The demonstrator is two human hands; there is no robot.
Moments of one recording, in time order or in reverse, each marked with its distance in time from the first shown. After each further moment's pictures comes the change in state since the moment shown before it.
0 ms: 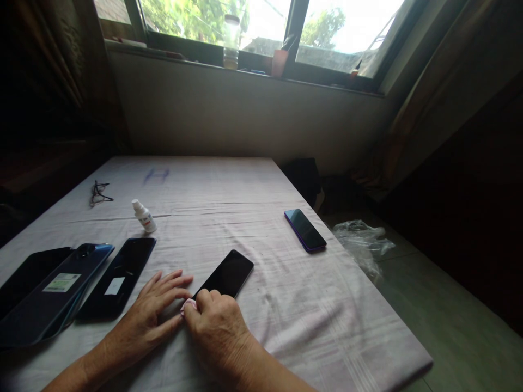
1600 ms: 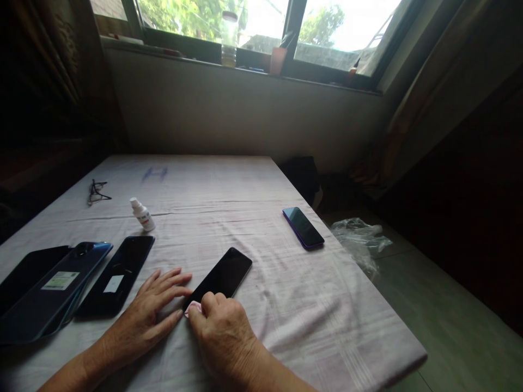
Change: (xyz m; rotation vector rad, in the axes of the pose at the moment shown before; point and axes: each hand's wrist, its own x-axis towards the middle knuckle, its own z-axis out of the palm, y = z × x) left_hand -0.002 0.000 -0.001 0.014 0.024 0.053; right_hand -0.014 0.001 -0.008 -0.010 0.025 -0.005
